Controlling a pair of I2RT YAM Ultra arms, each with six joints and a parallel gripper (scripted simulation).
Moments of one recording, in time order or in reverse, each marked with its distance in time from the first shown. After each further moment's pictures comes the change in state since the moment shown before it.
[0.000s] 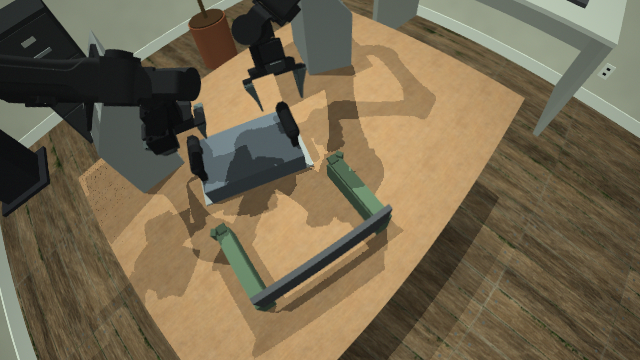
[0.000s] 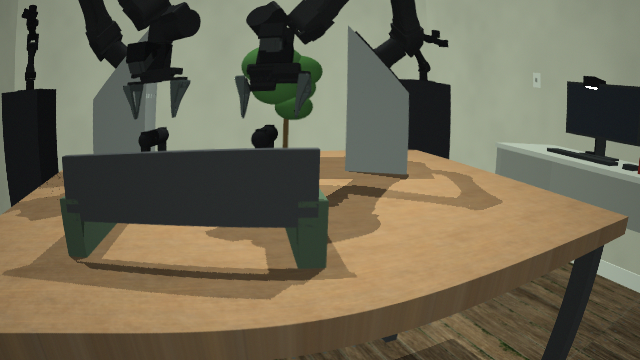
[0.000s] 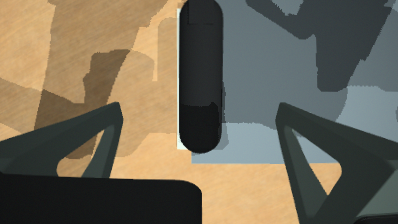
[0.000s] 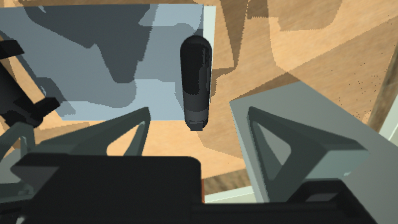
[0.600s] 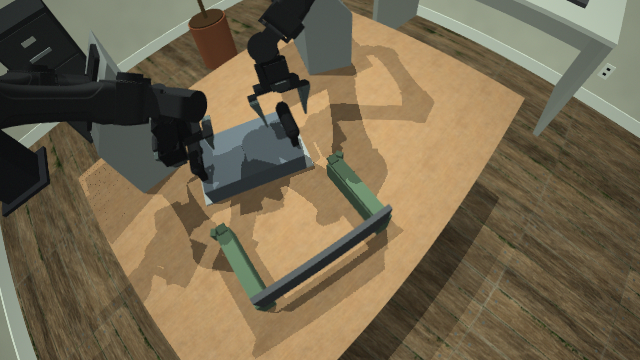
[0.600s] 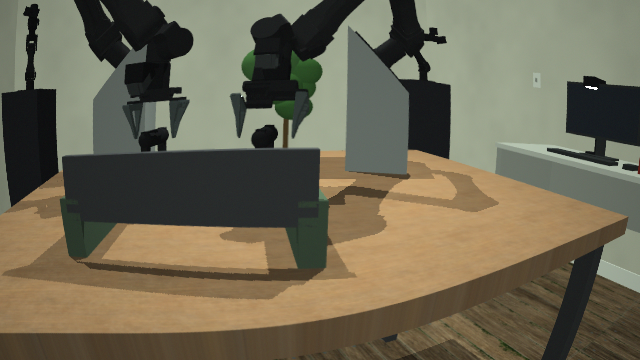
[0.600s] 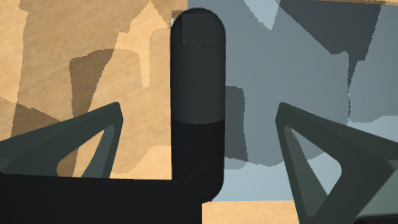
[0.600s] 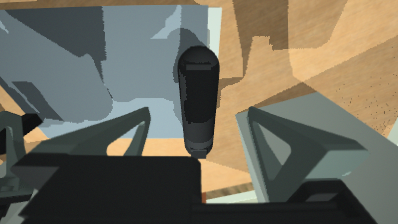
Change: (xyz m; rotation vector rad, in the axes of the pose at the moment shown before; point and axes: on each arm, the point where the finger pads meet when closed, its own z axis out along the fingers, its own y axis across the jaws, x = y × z) left arm -0.001 -0.002 0.040 0.004 -0.006 0.004; right arm -0.002 0.003 0.040 -0.010 -0.009 0.006
